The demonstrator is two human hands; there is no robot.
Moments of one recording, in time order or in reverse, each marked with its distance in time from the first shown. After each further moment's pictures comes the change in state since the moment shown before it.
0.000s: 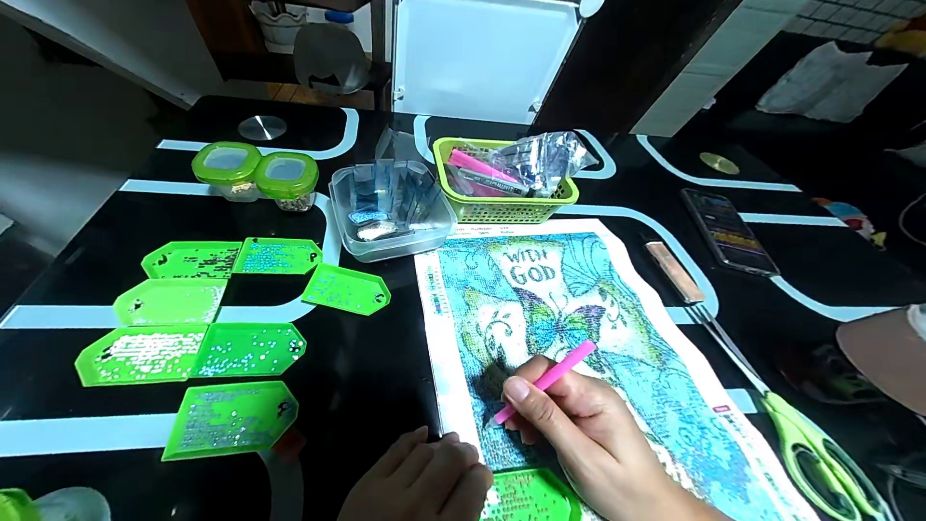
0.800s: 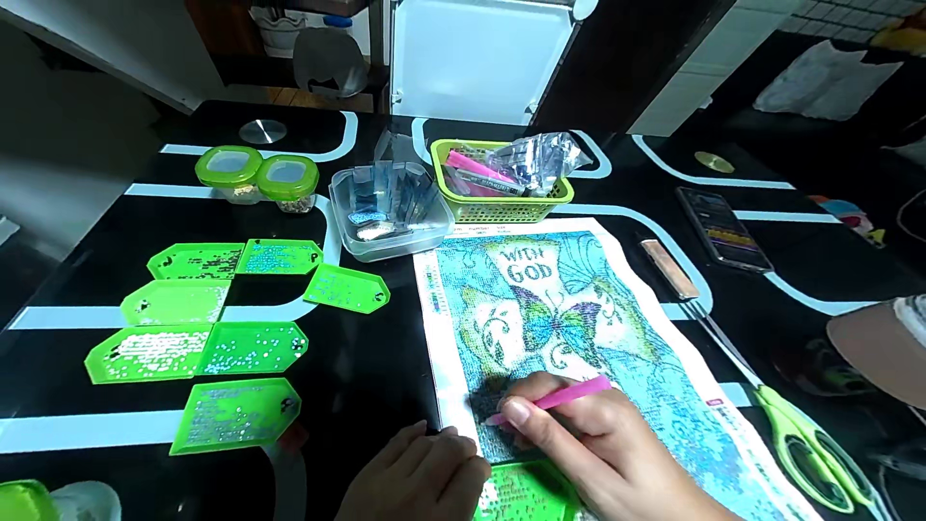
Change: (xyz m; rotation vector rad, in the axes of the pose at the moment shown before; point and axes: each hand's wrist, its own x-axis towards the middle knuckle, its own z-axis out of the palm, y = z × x) left_hand -0.001 0.000 0.000 0.022 0.006 0.007; right_hand -0.006 -0.013 -0.009 -0.154 -0.076 -0.079
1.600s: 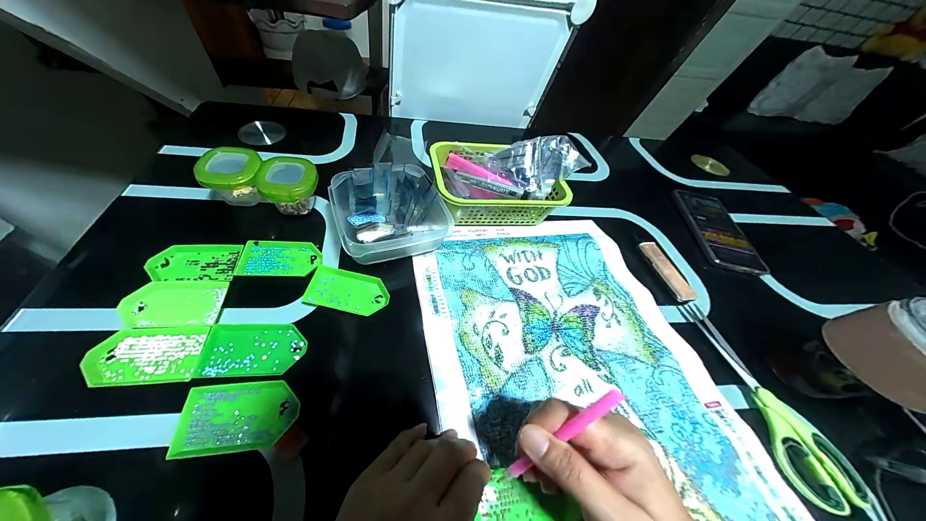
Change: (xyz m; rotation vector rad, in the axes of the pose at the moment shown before) left_hand 0.001 0.000 -0.001 -0.027 -0.004 -0.005; right_hand -0.013 -0.008 0.007 0.180 0.027 0.030
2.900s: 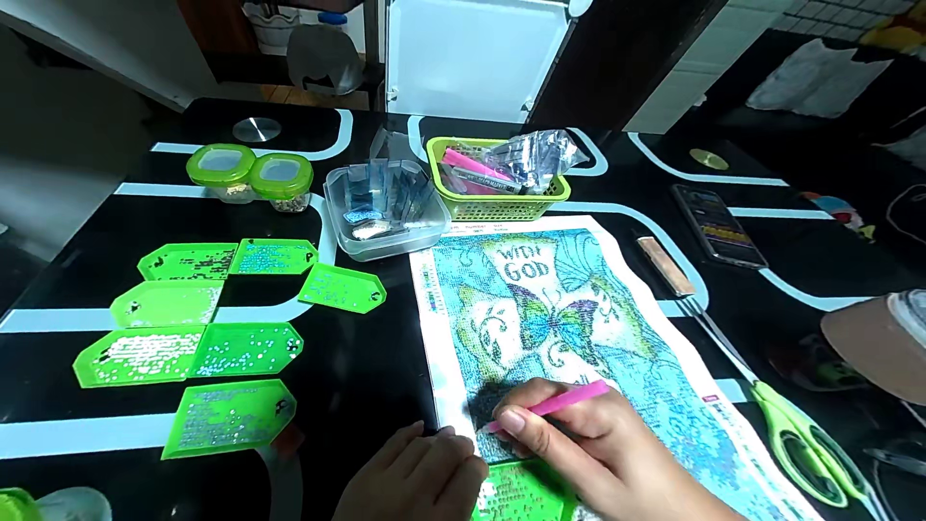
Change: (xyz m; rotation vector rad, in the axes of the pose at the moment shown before) left_hand 0.000 -0.001 0.001 0.033 0.005 0.011; right_hand 0.012 0.009 -0.012 -0.158 -0.094 -0.026
